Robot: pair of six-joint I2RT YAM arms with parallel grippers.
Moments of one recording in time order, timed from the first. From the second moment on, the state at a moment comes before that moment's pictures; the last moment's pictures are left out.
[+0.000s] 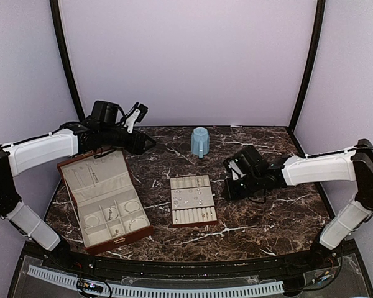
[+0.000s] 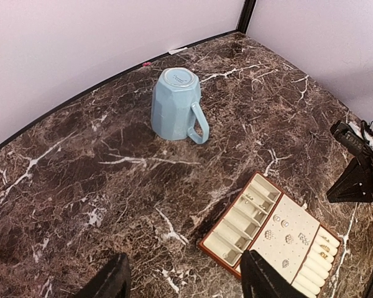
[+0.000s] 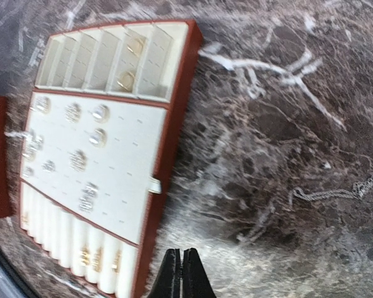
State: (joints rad) left arm -0.49 1.50 1.16 -0.23 0.28 0.02; right arm 0.80 1.57 0.88 -0.31 -0.07 0.54
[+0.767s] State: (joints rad) left arm -0.49 1.45 1.13 -0.20 0.28 -0.02; right arm 0.83 1.70 0.79 0.34 -0.29 0.80
